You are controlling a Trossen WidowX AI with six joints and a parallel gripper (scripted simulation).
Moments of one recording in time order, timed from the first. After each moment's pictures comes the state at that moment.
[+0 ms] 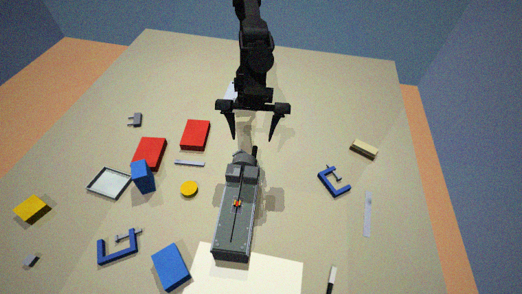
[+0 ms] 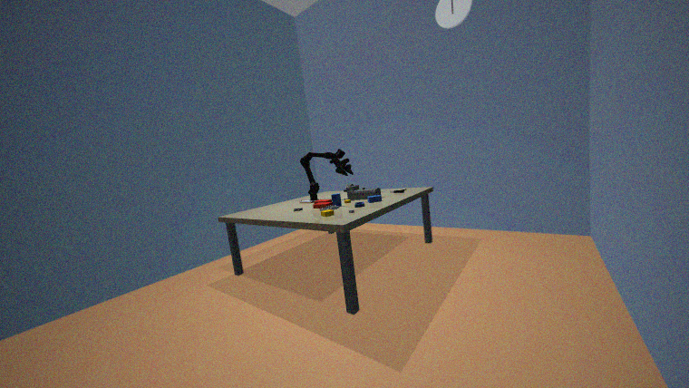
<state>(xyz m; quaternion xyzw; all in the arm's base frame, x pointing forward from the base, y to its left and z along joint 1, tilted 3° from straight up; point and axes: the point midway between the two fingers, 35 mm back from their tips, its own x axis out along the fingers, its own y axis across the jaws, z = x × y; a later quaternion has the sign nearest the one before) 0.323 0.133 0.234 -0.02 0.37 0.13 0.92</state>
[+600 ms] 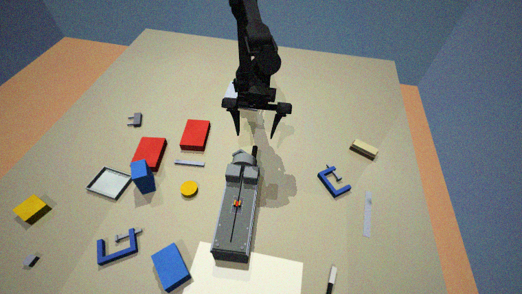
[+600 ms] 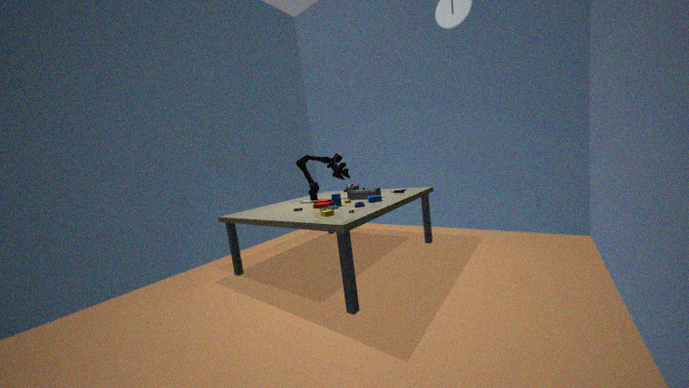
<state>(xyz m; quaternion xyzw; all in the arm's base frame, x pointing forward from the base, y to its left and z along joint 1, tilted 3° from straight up) 0.285 0.131 0.201 -0.01 0.36 0.11 0.93</state>
